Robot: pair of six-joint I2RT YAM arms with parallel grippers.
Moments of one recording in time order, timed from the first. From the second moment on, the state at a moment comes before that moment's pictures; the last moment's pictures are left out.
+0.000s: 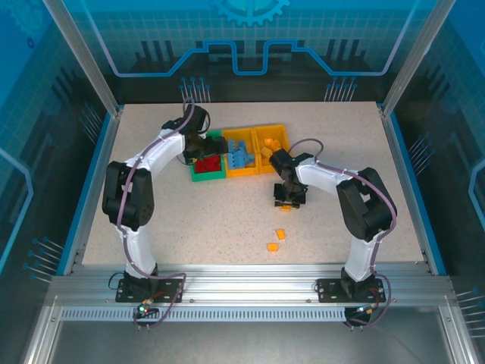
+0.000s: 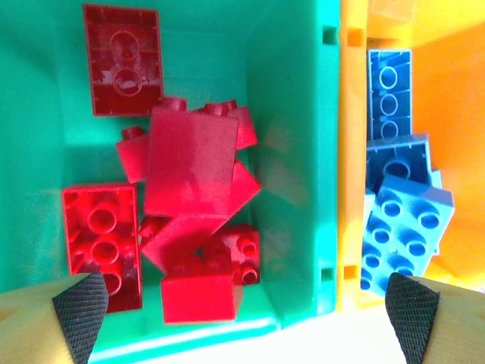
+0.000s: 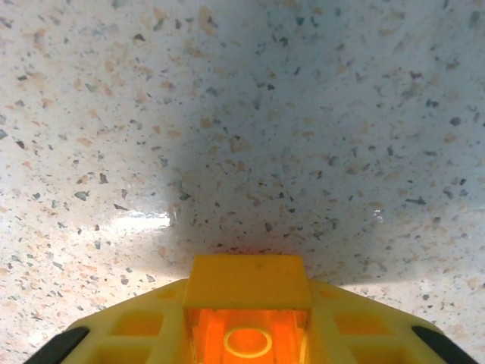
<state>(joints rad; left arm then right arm) -0.24 1.92 1.55 -0.73 0.14 -0.50 0.52 1.86 1.21 -0.87 -0.04 0.64</state>
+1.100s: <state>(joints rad) -0.77 1.58 1.08 -0.55 0.15 -0.35 0.31 2.28 2.11 -0.98 -0.22 0.62</state>
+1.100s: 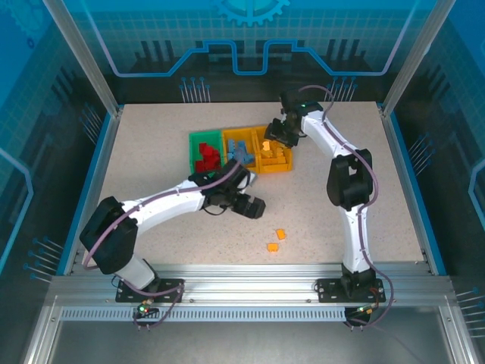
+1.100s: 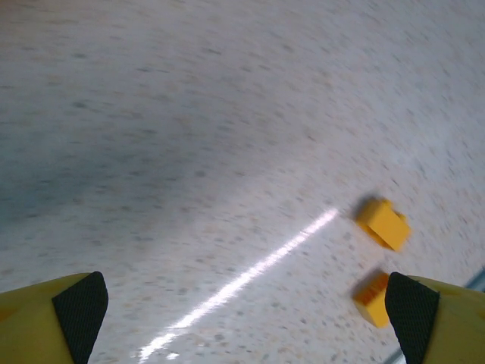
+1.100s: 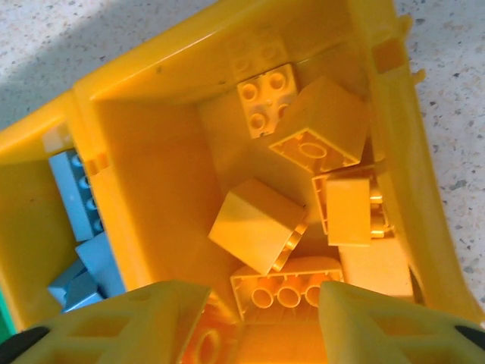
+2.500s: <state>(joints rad) -1.09 1.93 1.25 -0.64 0.11 0.29 0.21 1.84 1.62 -0.96 -0.23 0.53</state>
